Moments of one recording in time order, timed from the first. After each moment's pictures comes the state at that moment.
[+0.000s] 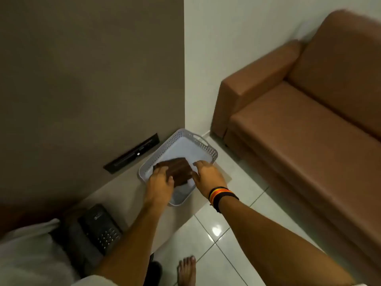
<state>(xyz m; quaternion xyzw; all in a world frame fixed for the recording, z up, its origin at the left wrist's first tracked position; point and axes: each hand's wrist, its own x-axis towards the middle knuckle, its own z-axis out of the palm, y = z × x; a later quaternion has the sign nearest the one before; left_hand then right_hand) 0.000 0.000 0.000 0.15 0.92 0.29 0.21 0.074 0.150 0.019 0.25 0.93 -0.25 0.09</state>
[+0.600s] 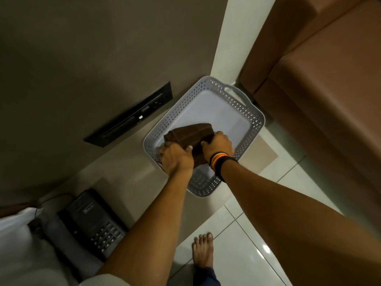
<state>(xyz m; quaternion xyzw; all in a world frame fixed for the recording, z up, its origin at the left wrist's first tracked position) -0.094 0.038 -0.197 -0.06 0.93 0.20 0.29 -0.059 0.142 -0.207 0.51 0.77 -0.33 0.16</state>
